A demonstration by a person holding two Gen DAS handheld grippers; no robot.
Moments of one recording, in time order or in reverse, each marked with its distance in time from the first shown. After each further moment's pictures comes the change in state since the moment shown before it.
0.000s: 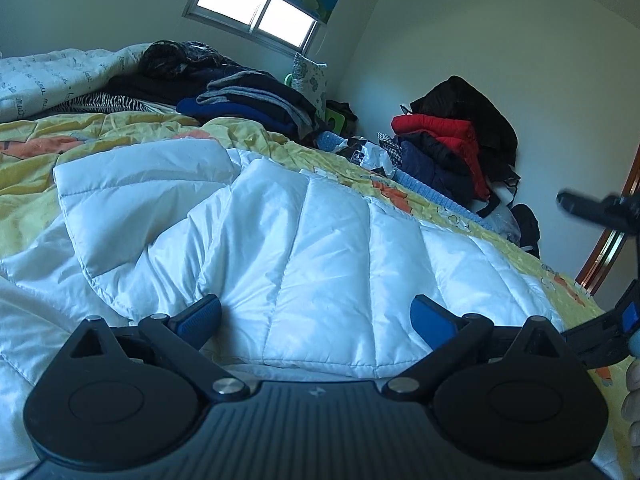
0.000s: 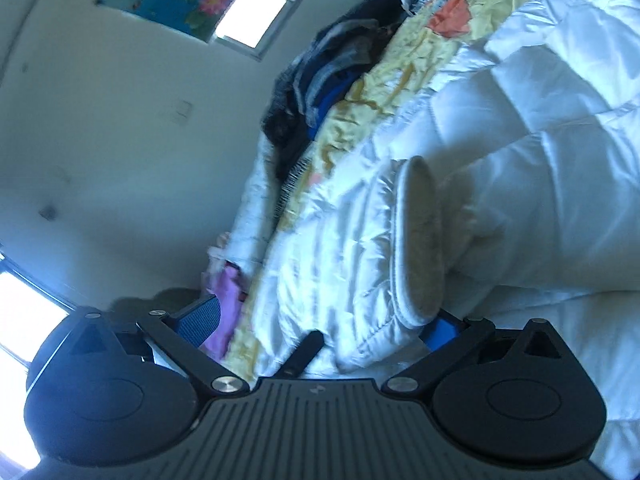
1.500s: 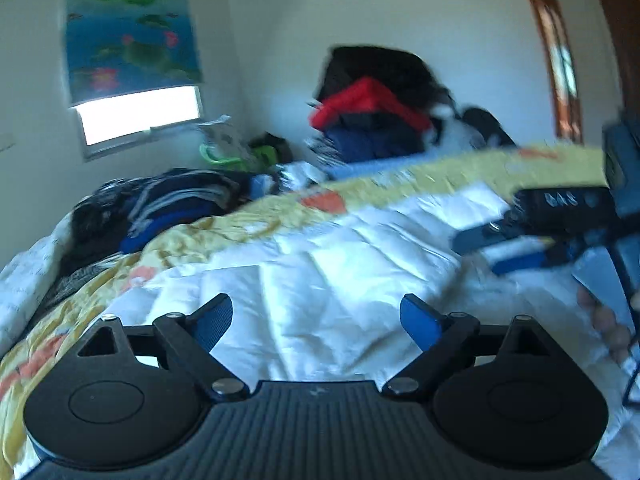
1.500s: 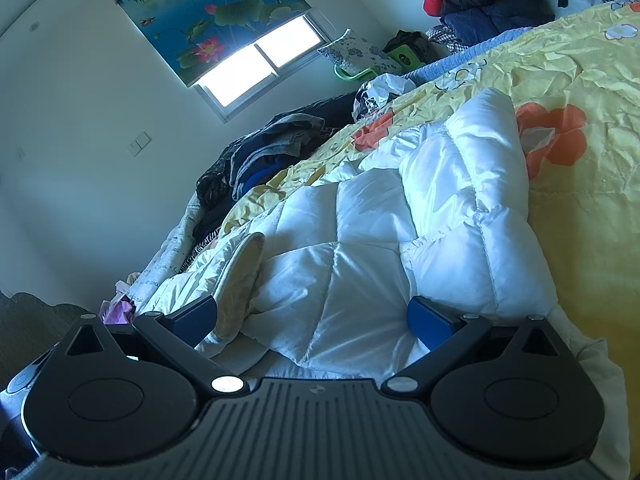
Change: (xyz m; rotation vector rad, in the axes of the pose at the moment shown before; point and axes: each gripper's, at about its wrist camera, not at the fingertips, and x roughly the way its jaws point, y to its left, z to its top) left arm -0.021 -0.098 -0.013 0.607 -0.086 0.038; right arm -0.067 -0.069 -0.005 -0.302 -0.267 -0.256
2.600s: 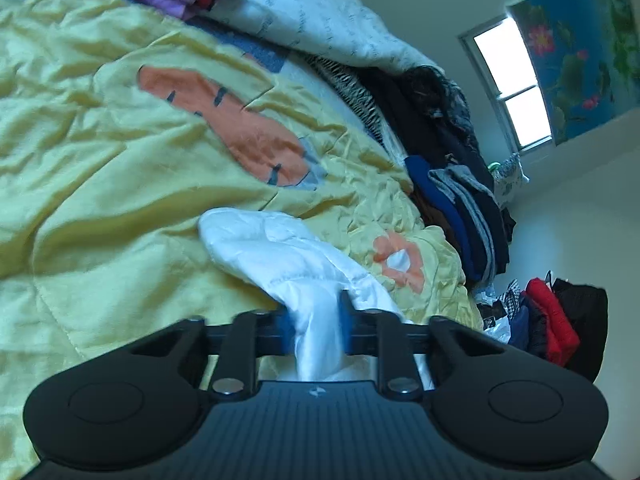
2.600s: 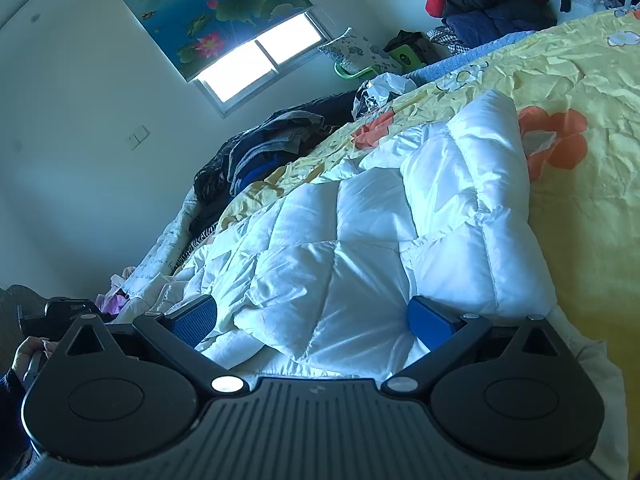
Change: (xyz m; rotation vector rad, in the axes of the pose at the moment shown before) left arm 0.041 0.282 -0.055 -1.391 0.191 0.315; right arm 0.001 0.001 0.002 -0.021 0.010 -0.011
